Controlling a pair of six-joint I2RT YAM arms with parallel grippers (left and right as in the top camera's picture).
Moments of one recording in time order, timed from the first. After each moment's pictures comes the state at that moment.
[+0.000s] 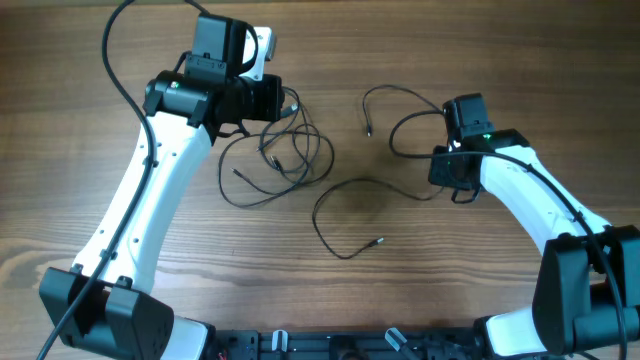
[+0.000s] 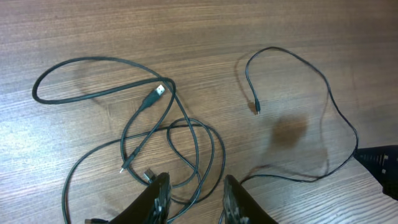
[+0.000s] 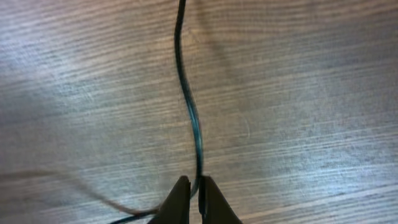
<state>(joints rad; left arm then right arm) -0.27 1.63 1.54 -0.88 0.19 -0.16 0.16 1.64 0.98 -0.70 0.12 0.36</state>
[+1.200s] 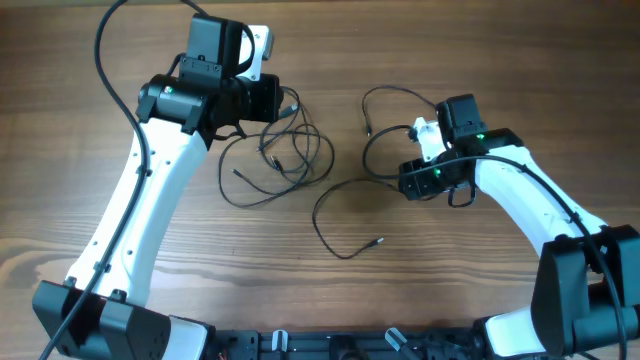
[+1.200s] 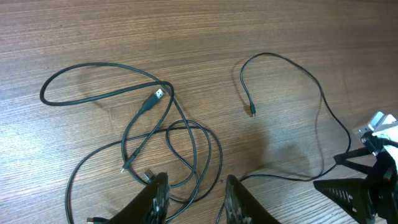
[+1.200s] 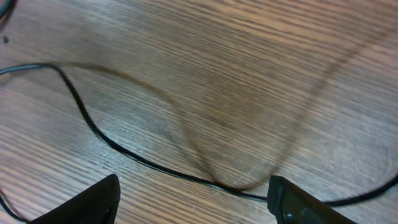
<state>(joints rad) -0.27 1.59 1.54 -0.88 0.19 -0.15 0.20 1.64 0.99 -0.71 -0.20 -0.10</state>
